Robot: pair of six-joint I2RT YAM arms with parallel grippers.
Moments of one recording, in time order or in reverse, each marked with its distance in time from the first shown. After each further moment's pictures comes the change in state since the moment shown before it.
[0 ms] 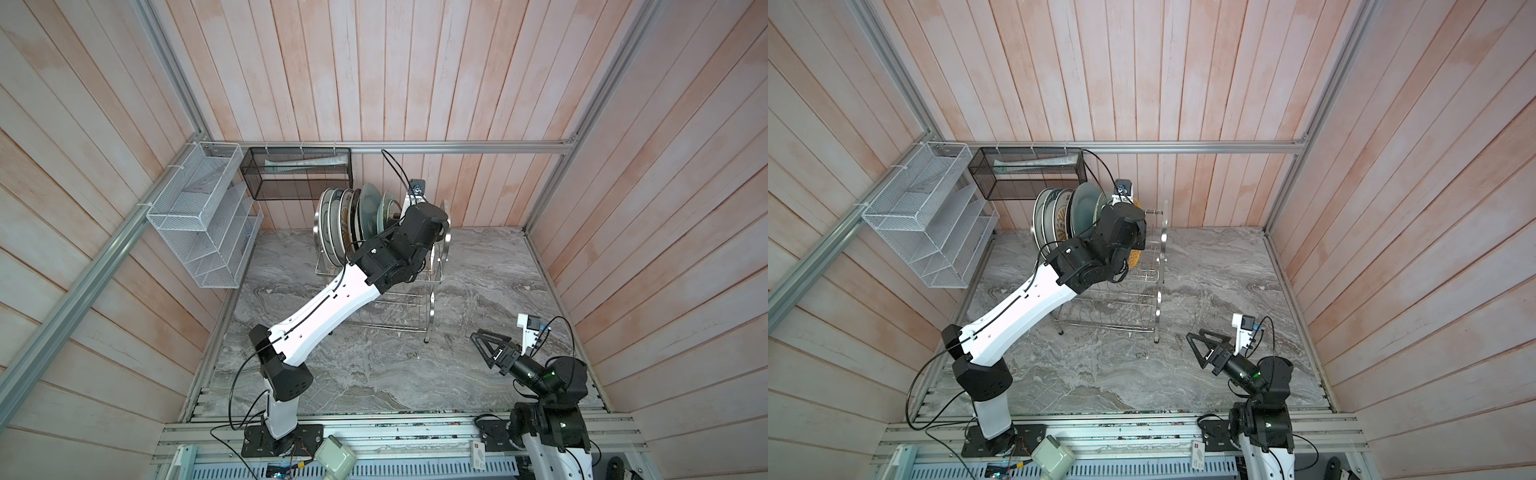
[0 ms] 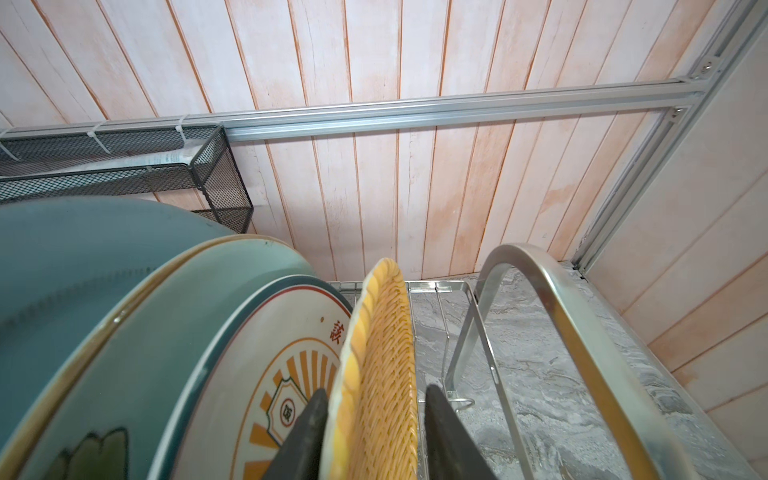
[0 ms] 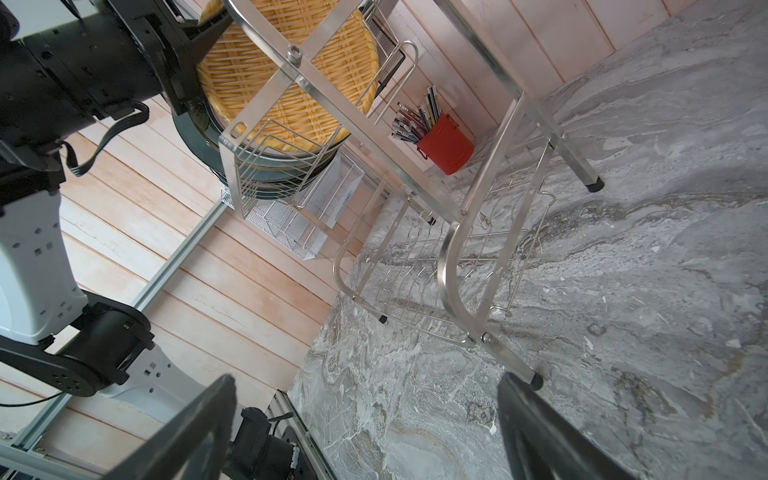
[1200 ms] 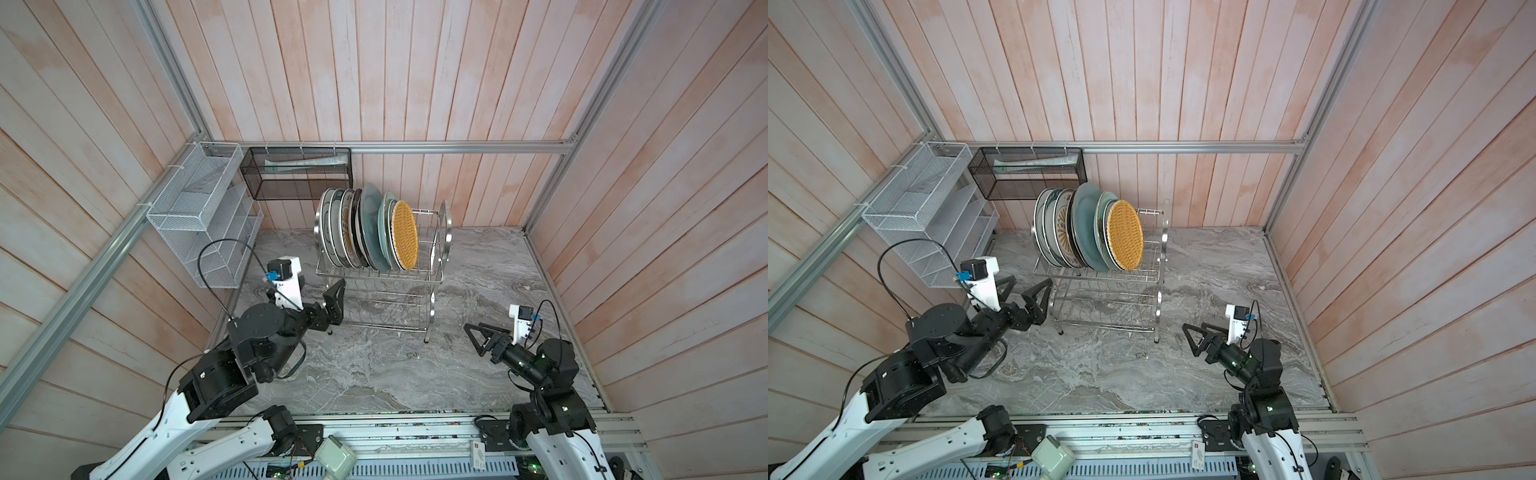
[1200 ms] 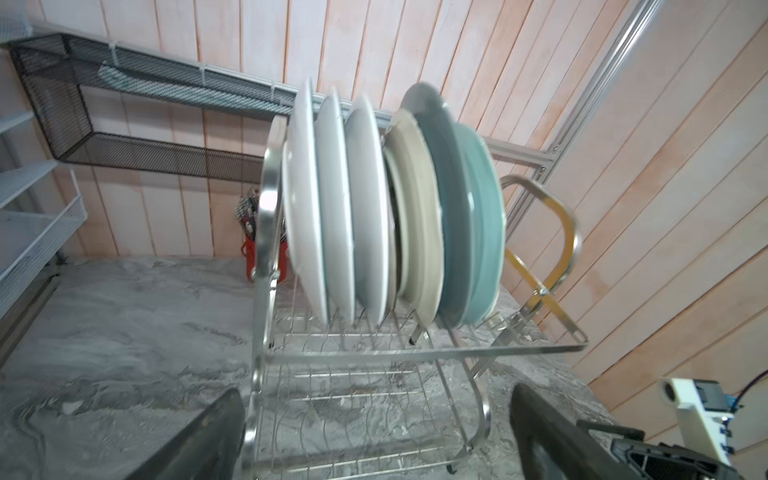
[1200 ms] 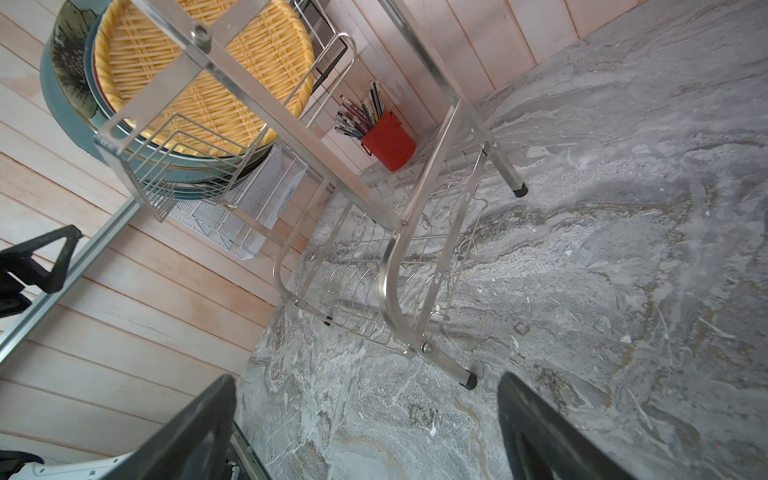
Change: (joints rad) left arm 0.022 -1.223 -1.140 0.115 0.204 -0.107; right arm 0.228 0.230 0.080 -0.034 0.309 -0.185
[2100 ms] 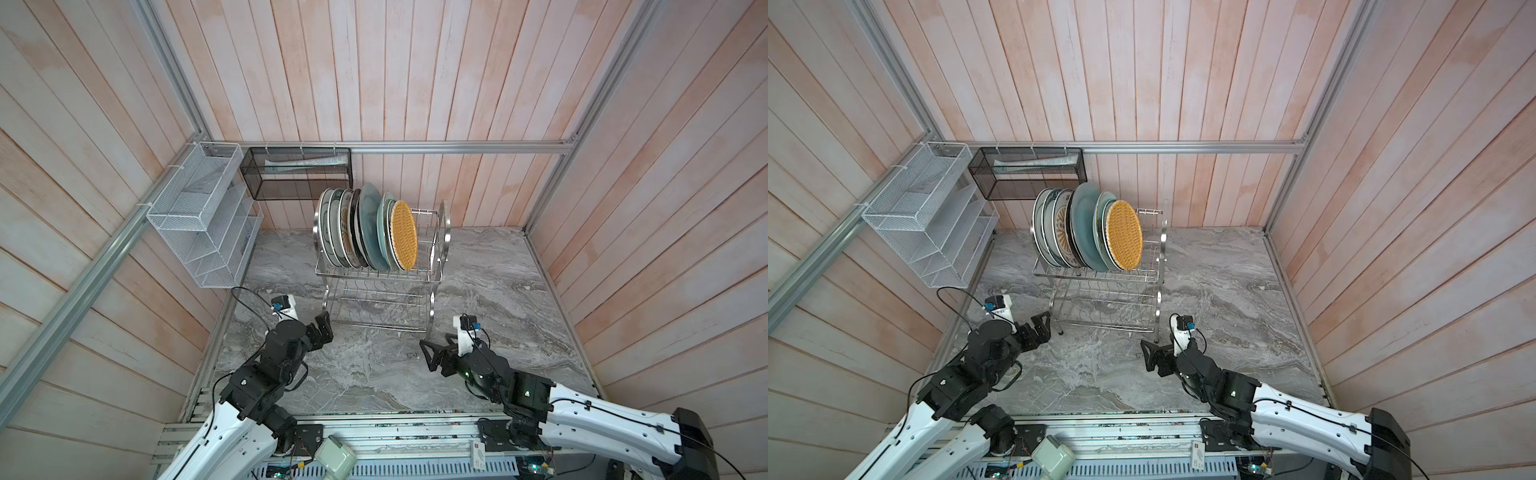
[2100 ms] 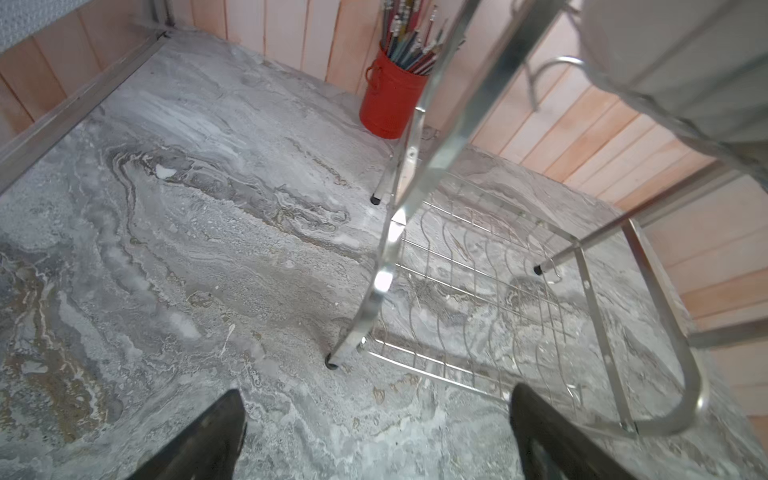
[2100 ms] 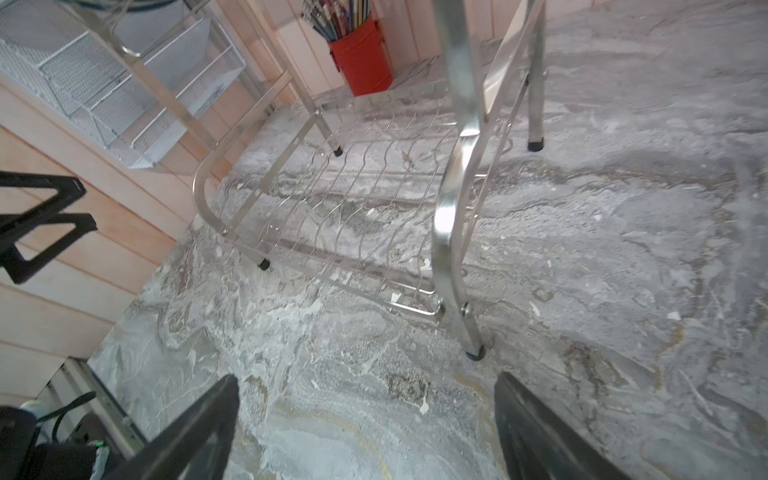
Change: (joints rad) left arm 0.438 -0.072 -0.484 0.094 0.227 -0.246; right arm 0.911 0.470 0.071 0.165 1.014 -0.013
